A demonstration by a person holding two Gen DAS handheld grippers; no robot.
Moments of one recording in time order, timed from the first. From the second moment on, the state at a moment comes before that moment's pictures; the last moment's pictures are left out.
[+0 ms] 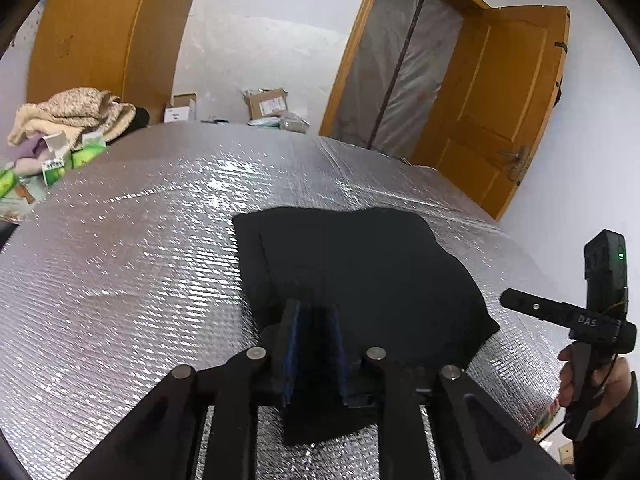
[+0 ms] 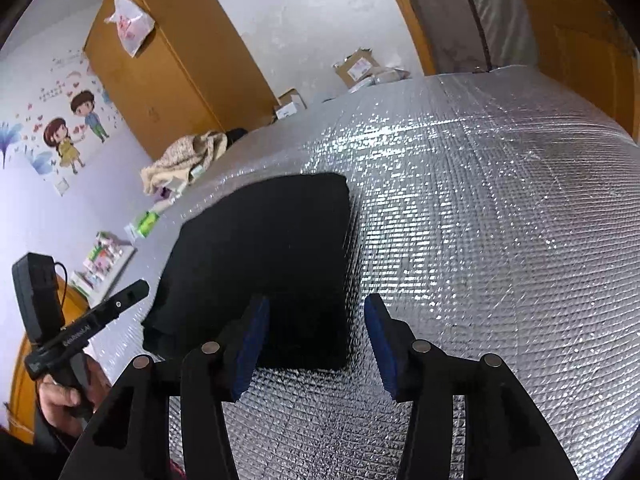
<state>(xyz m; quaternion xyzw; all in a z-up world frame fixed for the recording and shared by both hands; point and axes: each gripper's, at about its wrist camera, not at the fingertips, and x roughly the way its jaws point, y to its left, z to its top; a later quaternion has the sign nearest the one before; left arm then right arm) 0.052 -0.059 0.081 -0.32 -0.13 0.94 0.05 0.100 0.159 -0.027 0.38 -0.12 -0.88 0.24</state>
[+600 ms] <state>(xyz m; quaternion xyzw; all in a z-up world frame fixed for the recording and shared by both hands) 0.037 -0.069 0.056 -0.38 -0.15 0.91 0.05 0.062 0.157 -0.039 0.43 -0.15 -0.85 0.27</state>
